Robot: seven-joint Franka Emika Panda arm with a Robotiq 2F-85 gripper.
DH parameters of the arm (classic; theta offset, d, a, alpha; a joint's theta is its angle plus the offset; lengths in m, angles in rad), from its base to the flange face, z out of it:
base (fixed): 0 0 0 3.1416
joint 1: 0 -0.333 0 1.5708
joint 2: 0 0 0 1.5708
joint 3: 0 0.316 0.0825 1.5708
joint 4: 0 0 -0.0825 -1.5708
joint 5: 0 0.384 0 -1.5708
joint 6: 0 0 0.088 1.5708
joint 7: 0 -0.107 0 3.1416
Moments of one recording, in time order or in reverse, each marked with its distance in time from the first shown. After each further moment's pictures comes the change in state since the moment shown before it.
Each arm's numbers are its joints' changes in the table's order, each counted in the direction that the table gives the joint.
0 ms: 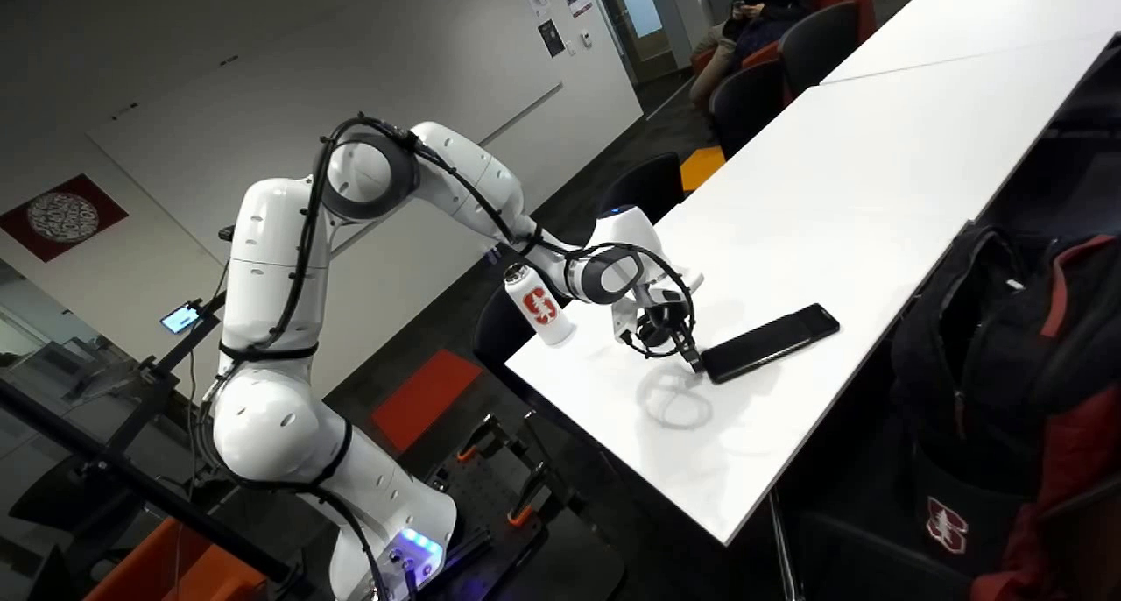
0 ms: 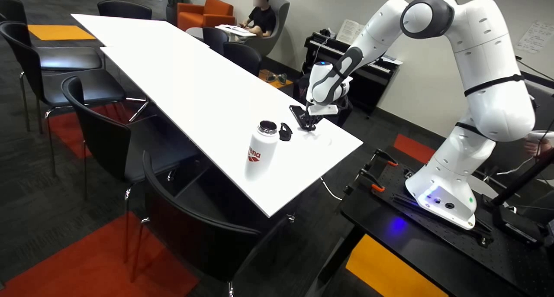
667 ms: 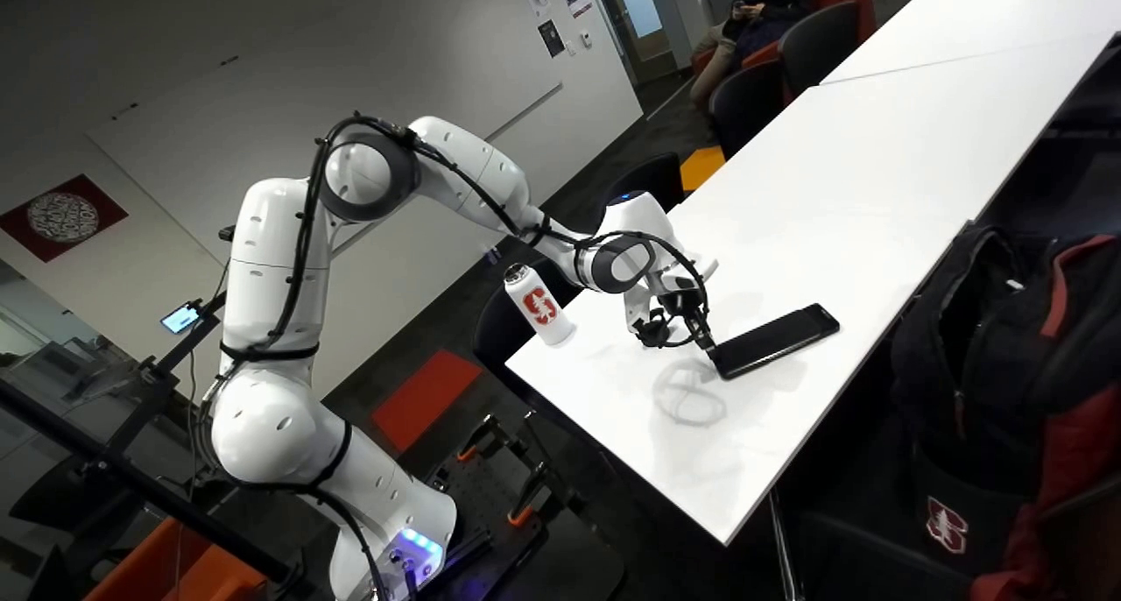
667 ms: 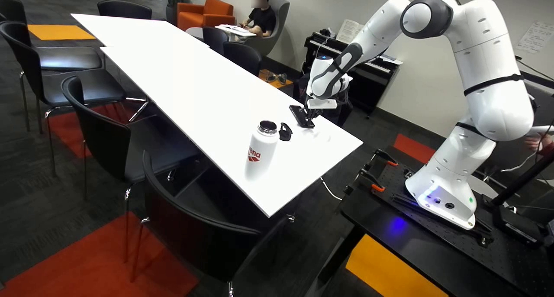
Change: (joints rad) arm 0.036 0.002 -0.003 0.065 0.002 0.020 0.002
